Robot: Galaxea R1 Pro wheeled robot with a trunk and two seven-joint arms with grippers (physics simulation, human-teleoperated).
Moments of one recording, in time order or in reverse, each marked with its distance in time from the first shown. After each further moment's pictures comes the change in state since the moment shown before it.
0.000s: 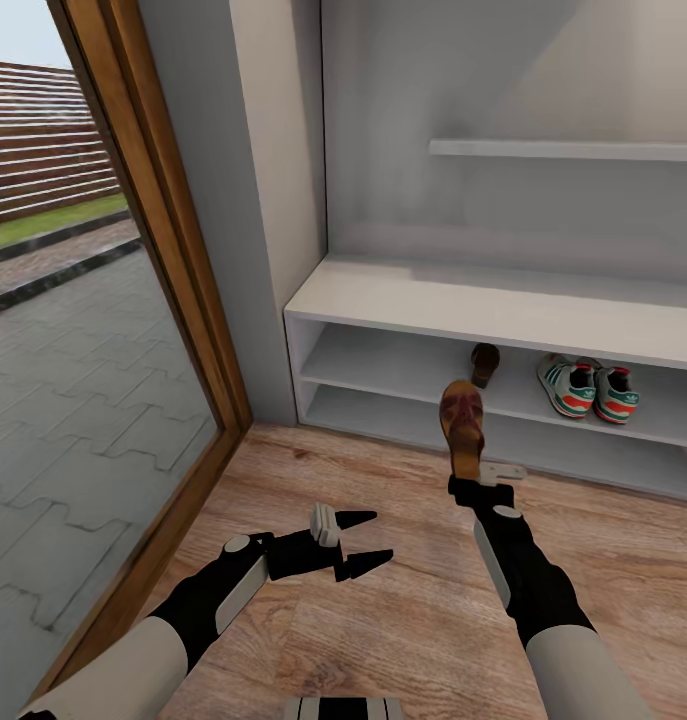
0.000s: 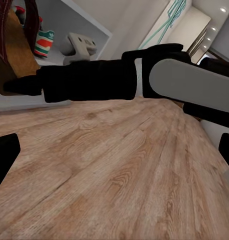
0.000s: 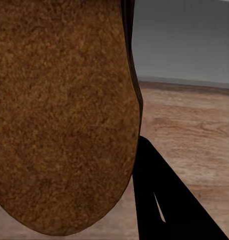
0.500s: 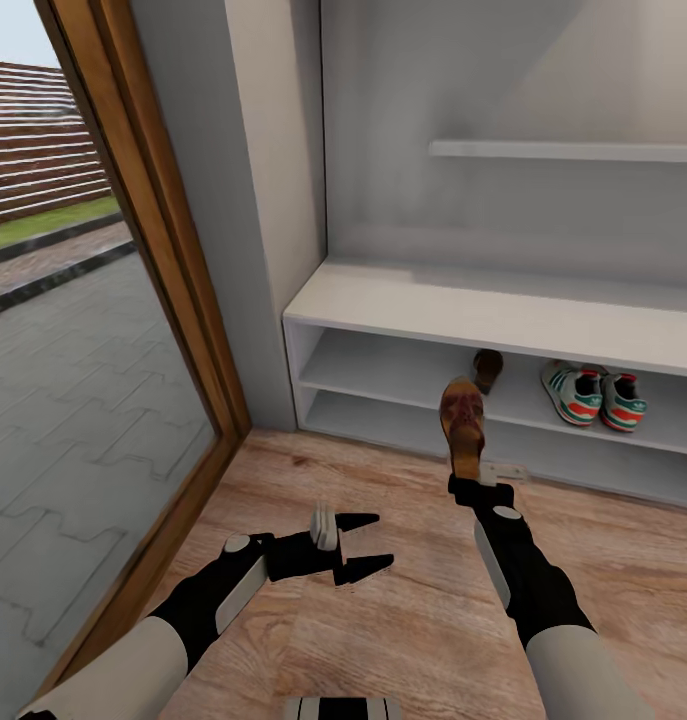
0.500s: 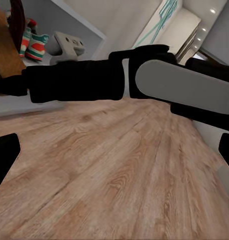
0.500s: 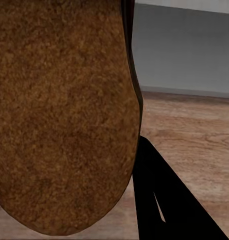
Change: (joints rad) left arm 0.000 0.000 0.000 0.000 0.000 0.001 -0.041; right arm 0.000 0.000 0.000 0.006 -0.002 -0.017 0.001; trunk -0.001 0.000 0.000
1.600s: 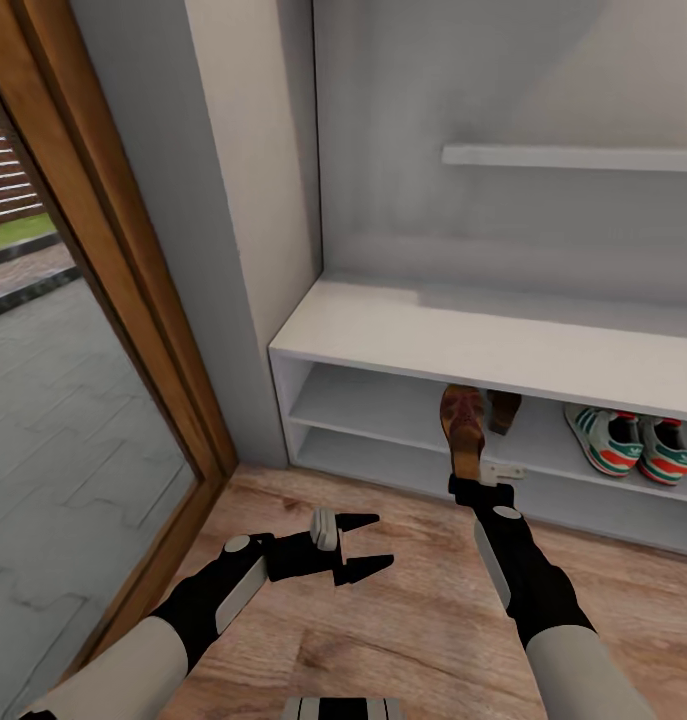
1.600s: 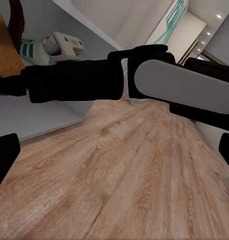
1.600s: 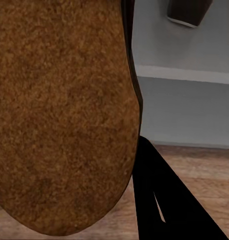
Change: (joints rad) left arm 0.000 0.000 0.000 0.000 0.000 0.000 -0.003; right arm 0.000 0.000 0.000 -0.001 0.001 0.001 0.000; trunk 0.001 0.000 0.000
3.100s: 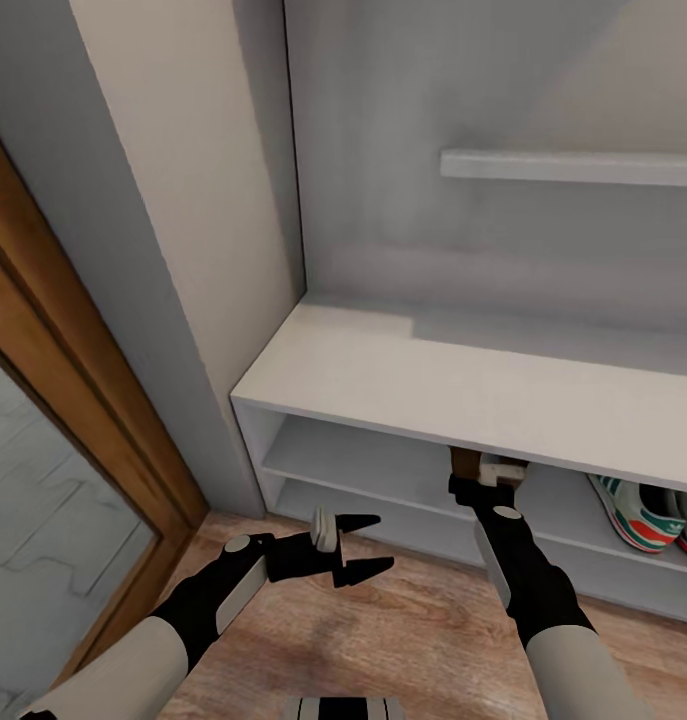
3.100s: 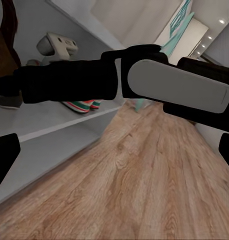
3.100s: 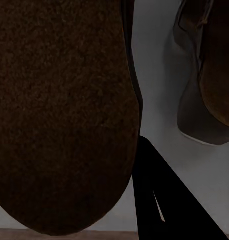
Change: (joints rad) left arm 0.000 -0.001 0.000 0.000 -0.001 0.000 -0.020; right arm 0.000 -0.001 -0.001 0.000 -0.003 0.000 -0.001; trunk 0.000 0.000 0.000
